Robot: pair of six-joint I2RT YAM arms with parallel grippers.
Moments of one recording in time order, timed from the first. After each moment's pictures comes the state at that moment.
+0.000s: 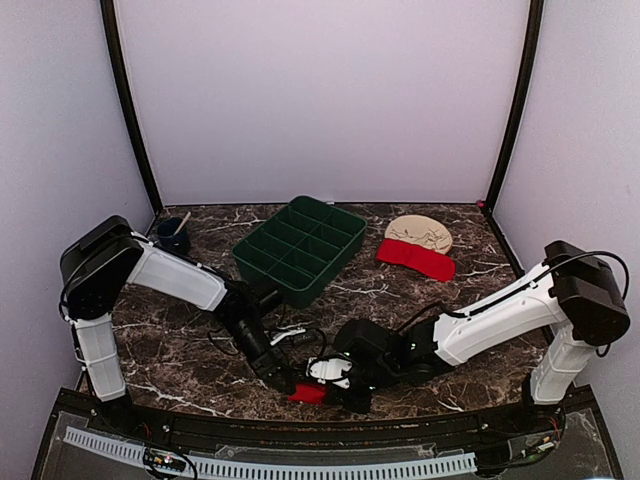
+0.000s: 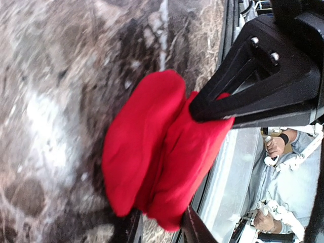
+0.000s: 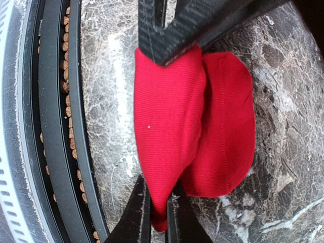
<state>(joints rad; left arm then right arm) -0.82 1.91 0.98 -0.54 0.91 0.08 1.30 1.72 0.85 -0.07 -0.17 -0.06</state>
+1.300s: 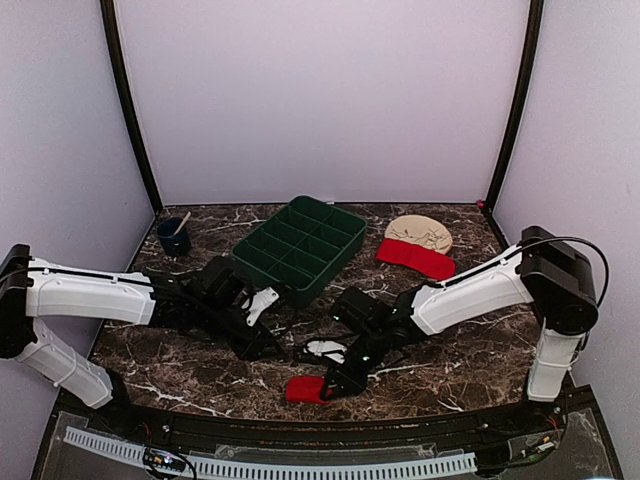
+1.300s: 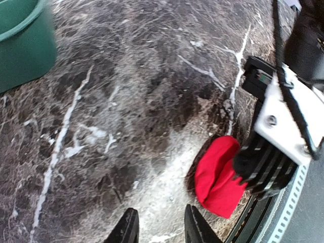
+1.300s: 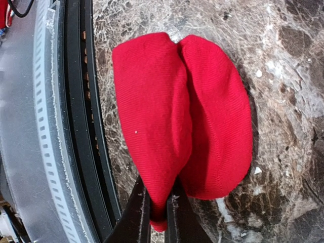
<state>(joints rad) -0.91 1.39 0.75 -0.32 0.26 -0.15 1.12 1.86 1.01 -0.25 -0.58 0.01</state>
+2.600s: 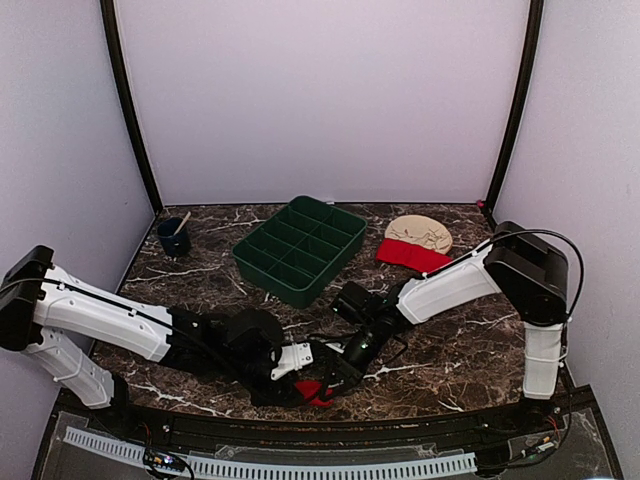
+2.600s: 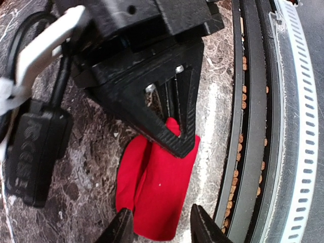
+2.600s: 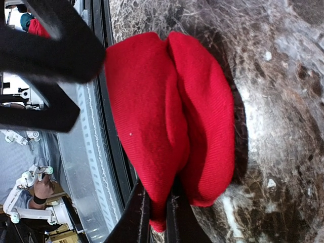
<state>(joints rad) -1.25 1.46 0.73 -0.21 0.09 0.05 1.02 2.00 1.09 -0.31 -0.91 0.10</state>
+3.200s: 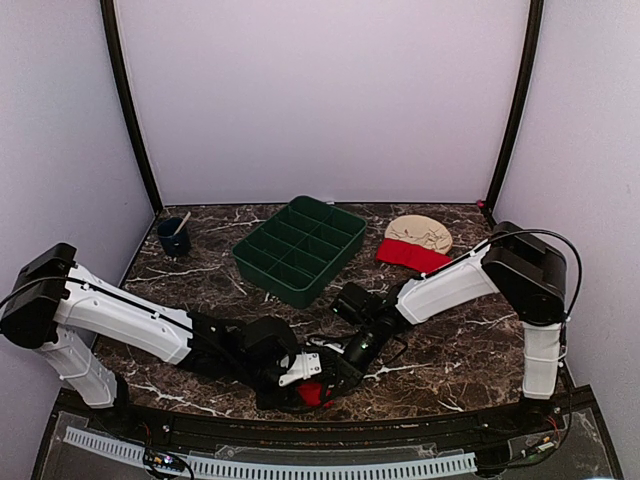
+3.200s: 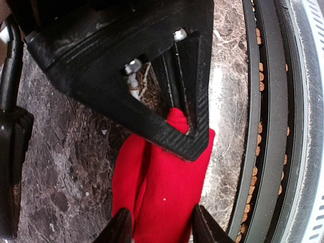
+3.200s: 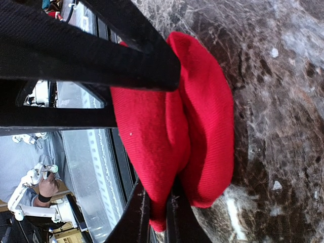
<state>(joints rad) -1.26 1.59 0.78 -0.22 0.07 0.12 1.02 2.01 1.09 -0.31 -0.94 0.11</state>
